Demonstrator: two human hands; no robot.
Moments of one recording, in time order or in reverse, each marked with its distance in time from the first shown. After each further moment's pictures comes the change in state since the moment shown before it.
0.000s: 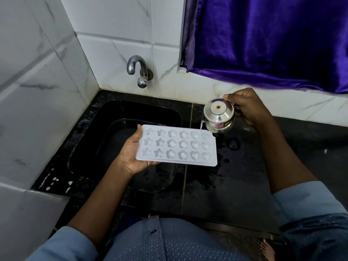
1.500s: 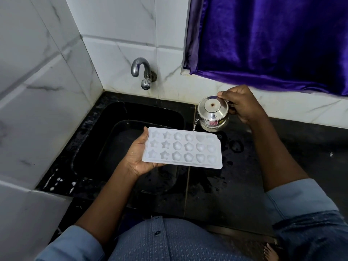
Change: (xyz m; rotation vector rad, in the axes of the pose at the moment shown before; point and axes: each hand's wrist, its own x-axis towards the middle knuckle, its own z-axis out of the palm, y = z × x) left_hand 0.008 -0.004 0.001 -0.013 0.004 -0.012; right_hand 0.011 -0.016 0.026 0.012 -0.036 -0.038
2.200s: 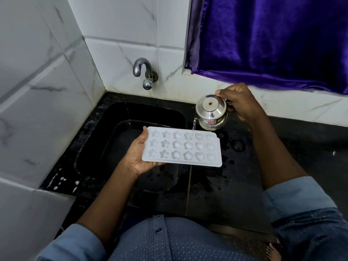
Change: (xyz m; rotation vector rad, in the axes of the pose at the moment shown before) left_hand -0.004 0.002 -0.006 -0.031 -0.016 0.005; right_hand -0.002 -0.005 0.009 -0.006 0.016 -0.008
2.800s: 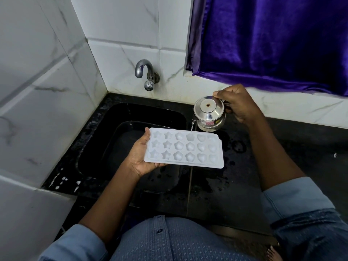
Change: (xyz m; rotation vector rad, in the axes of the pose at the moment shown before) left_hand 0.001 -0.002 0.000 -0.002 0.005 -0.011; right_hand -0.003 -0.006 0.009 -0.027 -0.002 0.003
